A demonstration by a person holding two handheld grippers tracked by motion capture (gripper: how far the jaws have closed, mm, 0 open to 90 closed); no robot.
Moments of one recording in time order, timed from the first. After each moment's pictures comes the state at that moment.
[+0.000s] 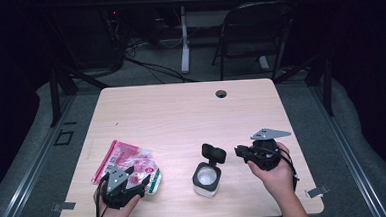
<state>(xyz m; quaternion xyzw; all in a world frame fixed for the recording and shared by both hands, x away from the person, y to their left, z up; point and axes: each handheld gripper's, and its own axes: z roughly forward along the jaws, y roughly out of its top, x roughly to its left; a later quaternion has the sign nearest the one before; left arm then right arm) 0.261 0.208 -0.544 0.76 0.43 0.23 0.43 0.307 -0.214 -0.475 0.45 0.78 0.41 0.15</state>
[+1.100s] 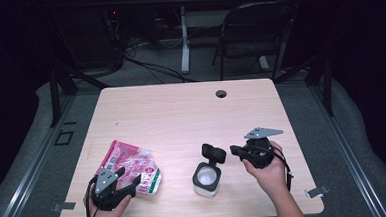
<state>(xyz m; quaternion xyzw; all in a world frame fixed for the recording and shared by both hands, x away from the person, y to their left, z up) 0.255 0.228 -0.539 0.74 0.46 0.24 0.43 0.317 -0.203 -0.482 0.44 0.78 0.42 0.14</state>
